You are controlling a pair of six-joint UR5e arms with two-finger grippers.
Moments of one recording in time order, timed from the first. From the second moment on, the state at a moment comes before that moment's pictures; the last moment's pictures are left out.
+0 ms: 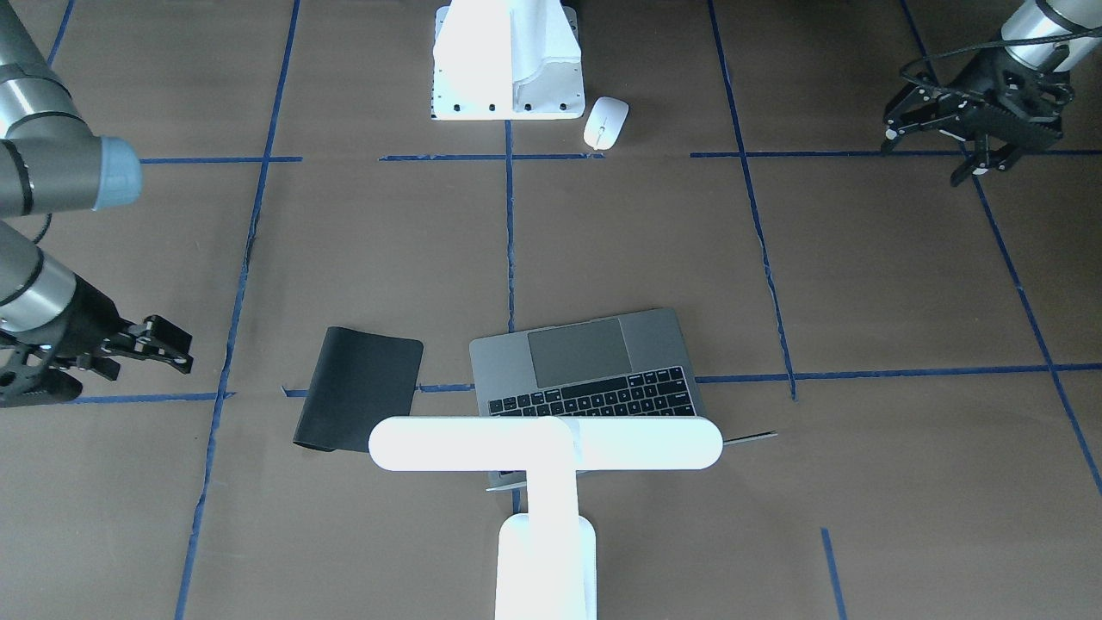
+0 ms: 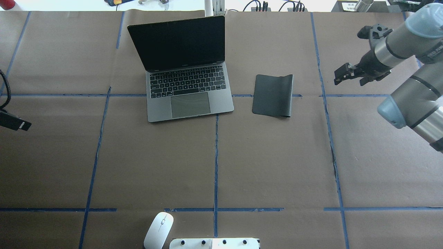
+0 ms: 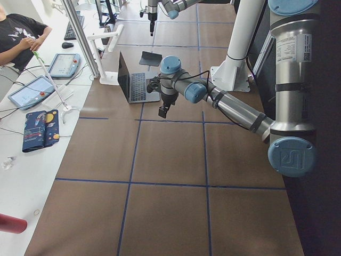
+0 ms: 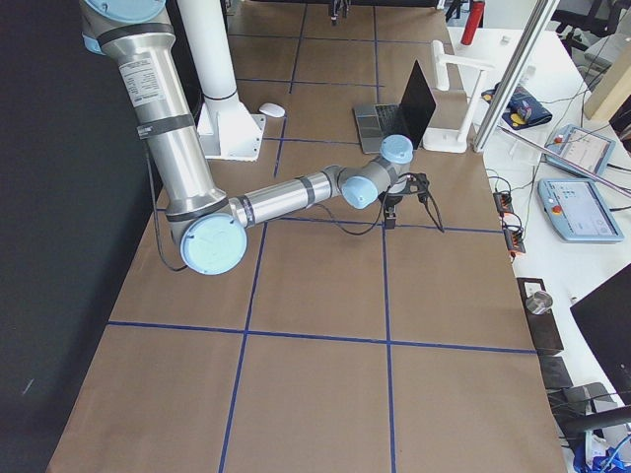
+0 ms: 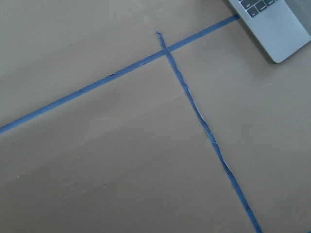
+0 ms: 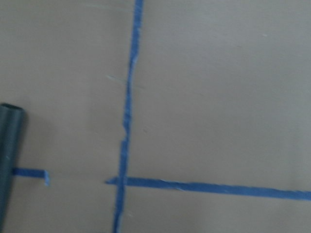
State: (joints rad) left arm -1.01 -1.48 -2.19 -1.69 -2.23 -0.38; right arm 1.07 -1.34 1.60 -1.24 2.24 0.67
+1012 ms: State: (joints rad) left arm -0.32 -1.49 -2.28 -1.82 -1.65 -0.99; right arm 1.48 -1.89 1.86 -1.42 2.29 -0.11
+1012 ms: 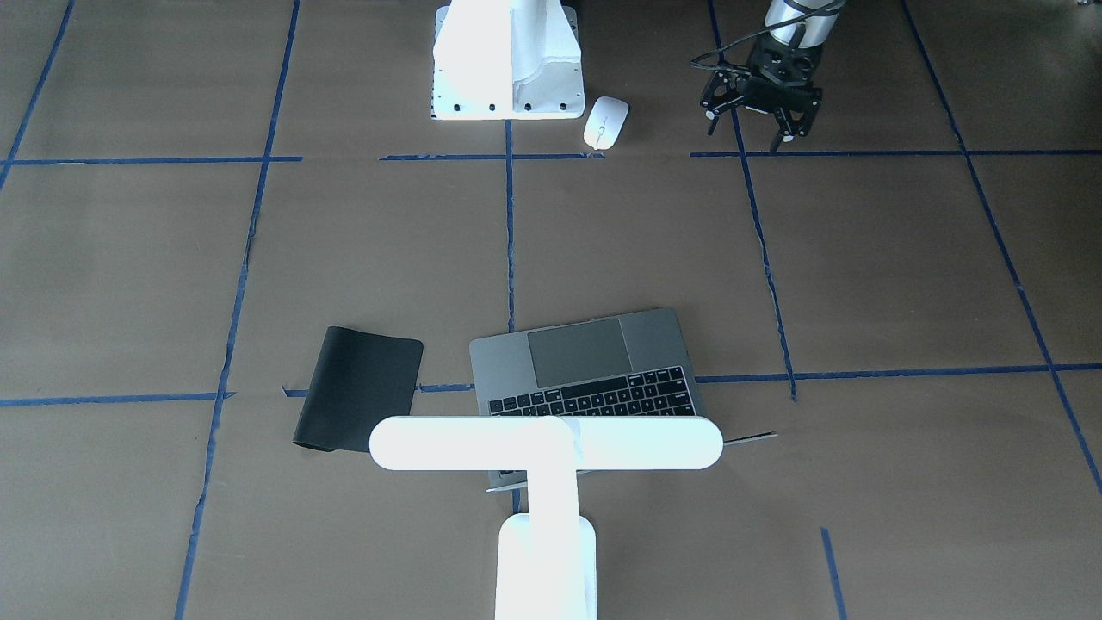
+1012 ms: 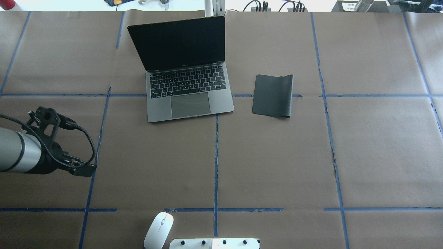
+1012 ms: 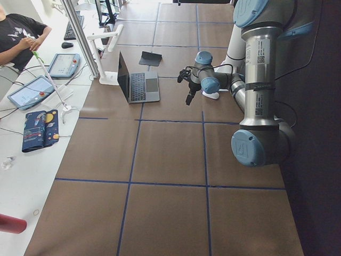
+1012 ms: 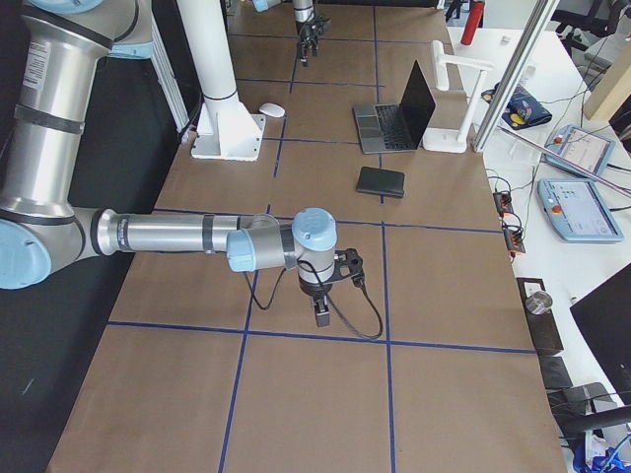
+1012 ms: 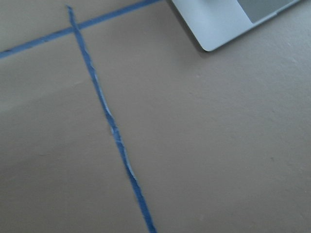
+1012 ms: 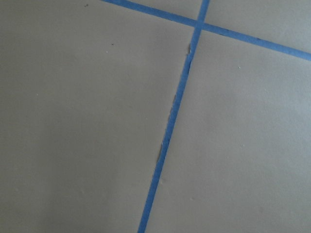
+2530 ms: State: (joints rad) left arm 0.01 -1.79 -2.10 -1.67 -1.47 -1.18; right arm 1.51 -1.92 1.85 -1.42 2.29 -0.12
